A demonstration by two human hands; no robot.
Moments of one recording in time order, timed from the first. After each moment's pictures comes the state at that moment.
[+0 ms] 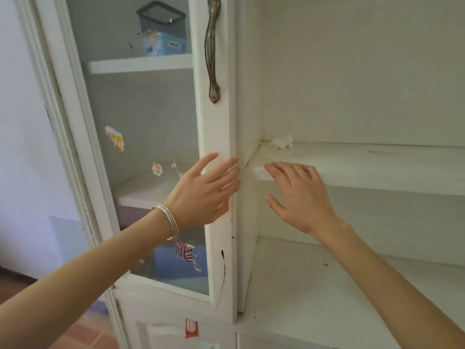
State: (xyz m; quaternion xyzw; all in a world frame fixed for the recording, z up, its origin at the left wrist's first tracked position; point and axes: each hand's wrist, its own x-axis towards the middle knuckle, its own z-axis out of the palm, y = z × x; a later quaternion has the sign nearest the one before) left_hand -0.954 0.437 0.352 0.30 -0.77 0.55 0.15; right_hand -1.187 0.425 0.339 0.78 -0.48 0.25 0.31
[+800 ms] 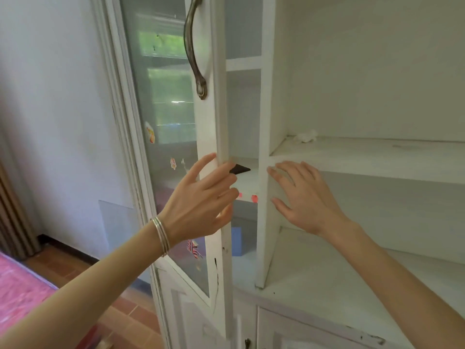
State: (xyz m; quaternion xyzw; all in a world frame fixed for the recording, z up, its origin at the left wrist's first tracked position) left_hand -0.929 0.552 0.346 0.37 -0.76 0.51 0.15; right_hand -1.162 0.481 0.332 0.83 -0.41 0.25 0.28
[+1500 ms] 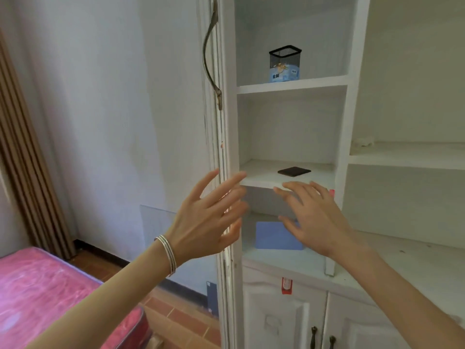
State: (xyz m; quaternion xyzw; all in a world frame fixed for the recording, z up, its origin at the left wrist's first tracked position) left_hand -0.744 0.702 0.333 0.35 -0.76 0.51 0.21; right_hand -0.976 0.625 0.313 0.84 -0.39 0.27 0.26
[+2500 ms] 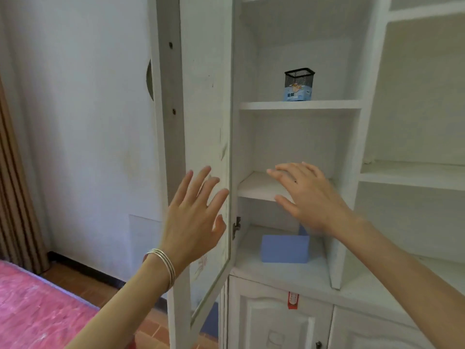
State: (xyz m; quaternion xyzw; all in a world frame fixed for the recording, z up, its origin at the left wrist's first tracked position) left_hand -0.666 0.697 0.339 0.49 -0.69 0.45 0.29; right_hand -0.905 0.630 0.384 0.82 -0.36 0.29 0.32
